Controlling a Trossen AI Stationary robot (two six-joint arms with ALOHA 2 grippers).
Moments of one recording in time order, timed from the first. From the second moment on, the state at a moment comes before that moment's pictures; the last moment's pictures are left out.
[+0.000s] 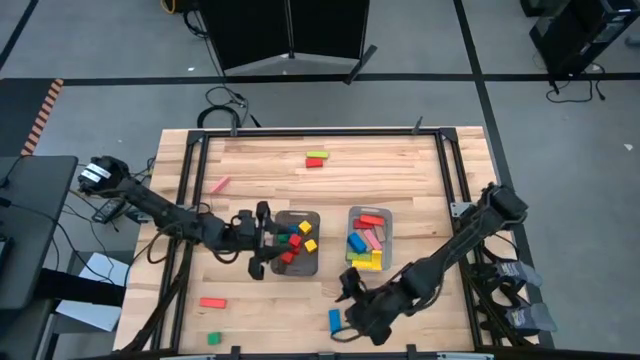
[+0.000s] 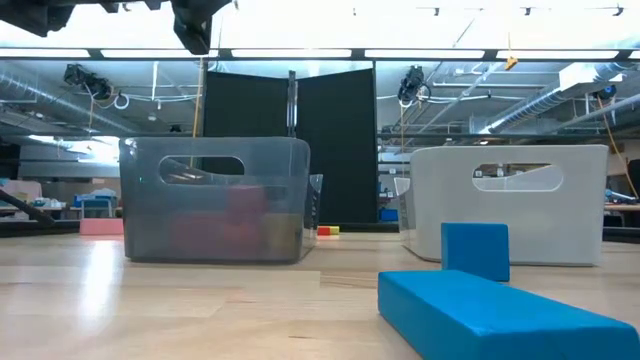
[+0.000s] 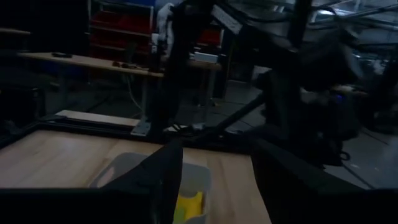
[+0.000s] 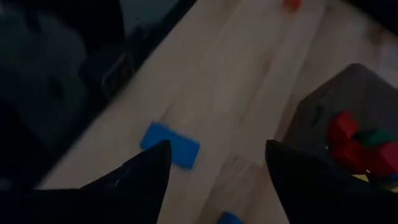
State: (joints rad) left arm -0.43 1.21 0.49 0.84 -0.42 -0.13; right arm 0.64 1.82 1.38 -0.43 0.27 -0.02
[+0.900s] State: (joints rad) left arm -0.47 1.22 0.49 0.83 -0.42 -0.13; right arm 0.53 2.16 1.68 -1.00 0.19 -0.40
